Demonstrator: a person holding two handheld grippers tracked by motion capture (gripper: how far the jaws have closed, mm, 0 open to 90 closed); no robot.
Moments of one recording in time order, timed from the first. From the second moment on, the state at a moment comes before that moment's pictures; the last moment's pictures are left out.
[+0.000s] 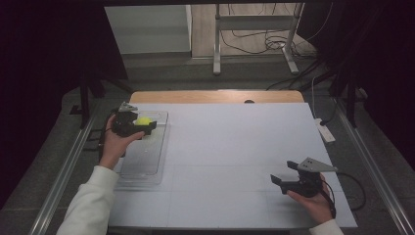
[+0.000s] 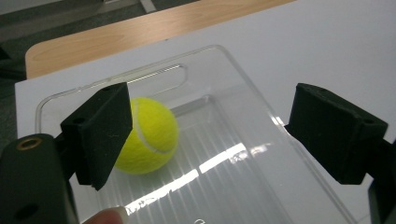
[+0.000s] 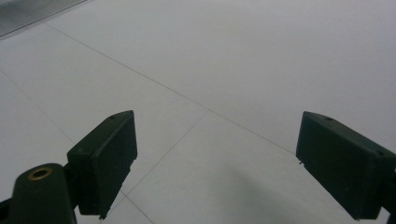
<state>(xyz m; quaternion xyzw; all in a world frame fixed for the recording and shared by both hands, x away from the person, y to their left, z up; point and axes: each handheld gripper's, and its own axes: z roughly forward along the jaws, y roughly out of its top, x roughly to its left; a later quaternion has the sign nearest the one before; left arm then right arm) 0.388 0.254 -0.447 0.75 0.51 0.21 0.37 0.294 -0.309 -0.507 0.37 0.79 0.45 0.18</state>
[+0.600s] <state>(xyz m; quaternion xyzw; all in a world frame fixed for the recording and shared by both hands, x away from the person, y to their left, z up) 0.337 0.241 -0.431 0.75 0.46 0.20 0.44 0.290 -0.309 -0.506 0.38 0.79 0.45 0.19</state>
